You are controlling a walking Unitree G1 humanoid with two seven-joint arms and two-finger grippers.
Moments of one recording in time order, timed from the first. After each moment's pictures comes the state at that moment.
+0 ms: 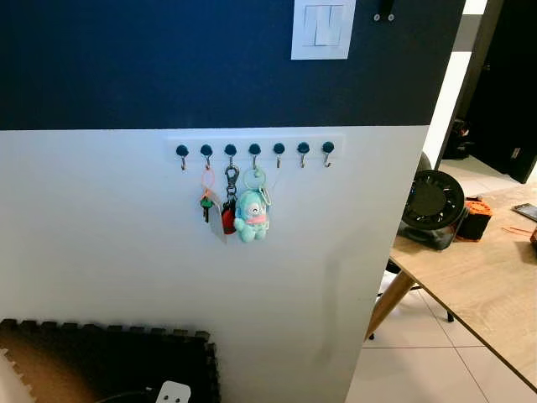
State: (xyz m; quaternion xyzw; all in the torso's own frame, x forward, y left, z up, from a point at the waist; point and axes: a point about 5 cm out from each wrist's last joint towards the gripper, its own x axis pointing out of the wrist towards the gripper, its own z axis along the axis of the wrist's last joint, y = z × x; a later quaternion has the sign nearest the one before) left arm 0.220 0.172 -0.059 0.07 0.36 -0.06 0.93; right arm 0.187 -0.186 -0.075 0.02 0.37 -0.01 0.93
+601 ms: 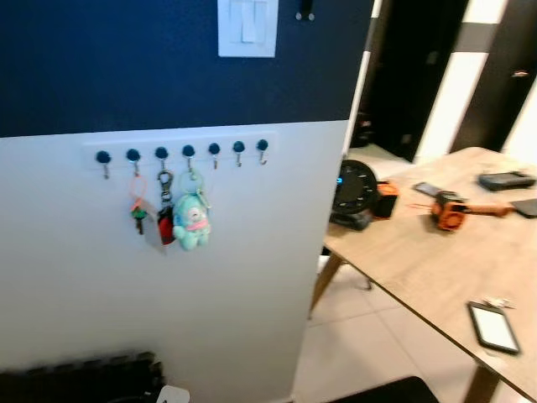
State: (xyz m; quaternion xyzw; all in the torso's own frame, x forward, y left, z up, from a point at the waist) left arm 0.210 0.174 -0.065 0.07 0.37 -0.05 0.93; right arm 0.188 -0.183 -0.075 0.03 0.37 -0.01 0.93
